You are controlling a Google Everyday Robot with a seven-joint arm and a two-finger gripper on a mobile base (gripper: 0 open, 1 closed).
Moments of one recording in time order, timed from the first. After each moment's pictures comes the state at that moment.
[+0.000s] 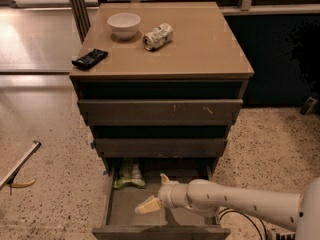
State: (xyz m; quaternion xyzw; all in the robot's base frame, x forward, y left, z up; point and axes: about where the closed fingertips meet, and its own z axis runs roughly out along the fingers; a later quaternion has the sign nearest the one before) arm 0.512 0.044 0.376 -0.39 0.80 0.29 0.36
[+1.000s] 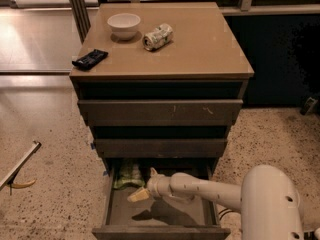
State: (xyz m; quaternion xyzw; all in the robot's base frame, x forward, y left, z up) arm 0.605 0.084 0.265 -0.39 0.79 0.28 0.38
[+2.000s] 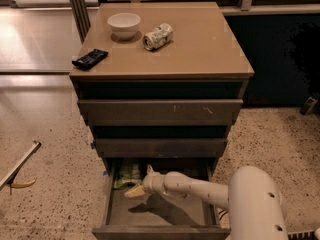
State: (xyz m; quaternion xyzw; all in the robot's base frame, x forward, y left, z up) arm 0.639 0.104 0.240 -0.39 0.79 0.25 0.40
